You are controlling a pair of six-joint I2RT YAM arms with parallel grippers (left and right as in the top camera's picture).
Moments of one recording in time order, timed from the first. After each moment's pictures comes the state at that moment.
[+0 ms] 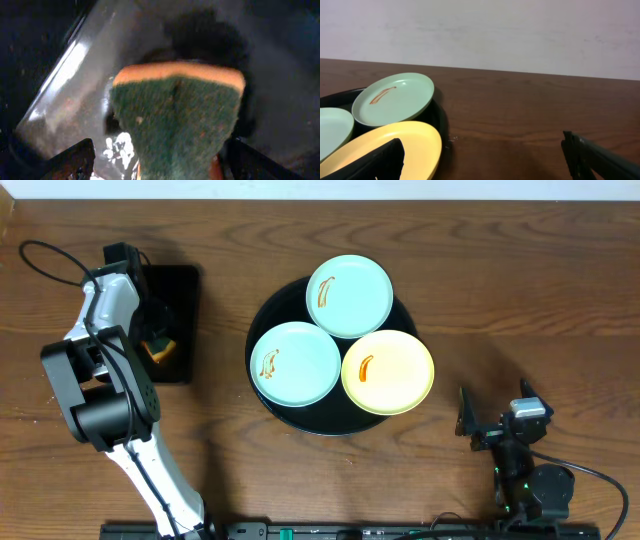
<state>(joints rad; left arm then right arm) 0.30 2.17 1.60 -0.91 -0.19 -0.41 -0.01 0.01 0.01 -0.06 -0.14 -0.03</state>
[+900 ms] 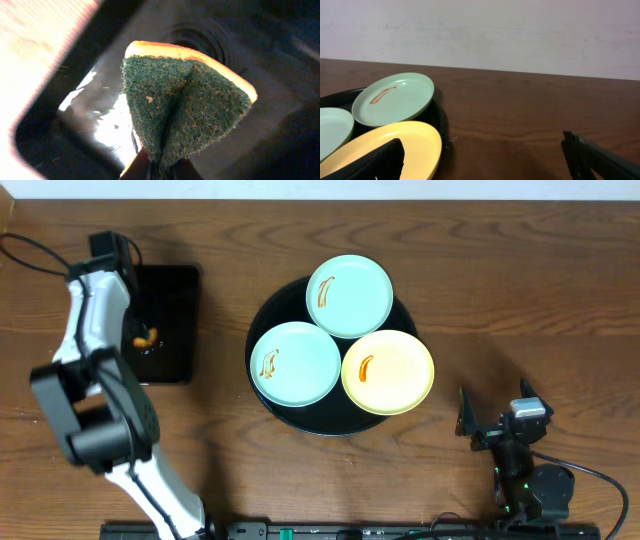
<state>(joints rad) 0.30 2.01 1.60 -0.94 -0.19 -0.40 -0.01 0.01 0.01 -0.06 -0.14 -0.03</state>
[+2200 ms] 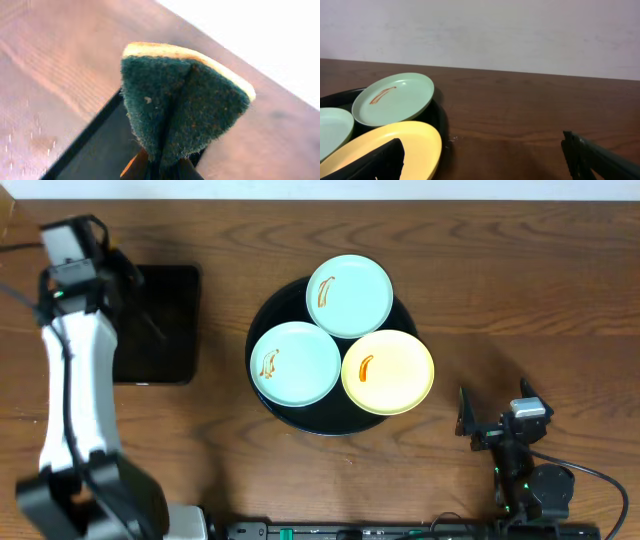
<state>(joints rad) 0.30 1.60 1.43 -0.56 -0.07 -0.33 -0.01 0.01 0.01 -0.06 -0.14 -0.03</state>
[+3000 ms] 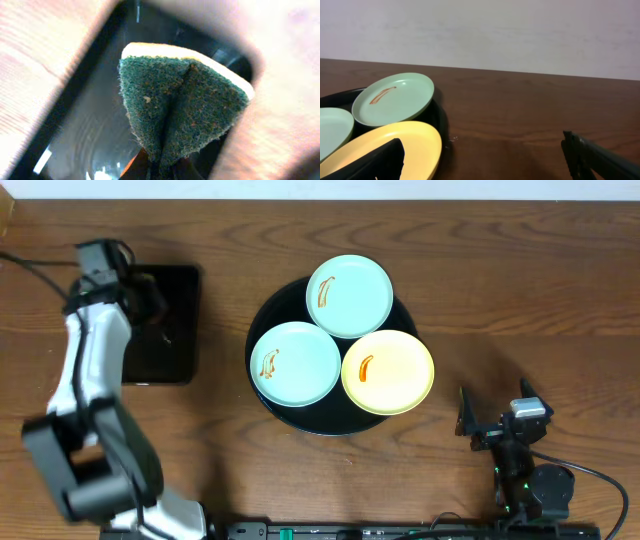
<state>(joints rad) 0.30 1.74 1.34 -0.56 0.00 -0.20 -0.01 0.01 0.01 -0.06 -0.14 -0.03</state>
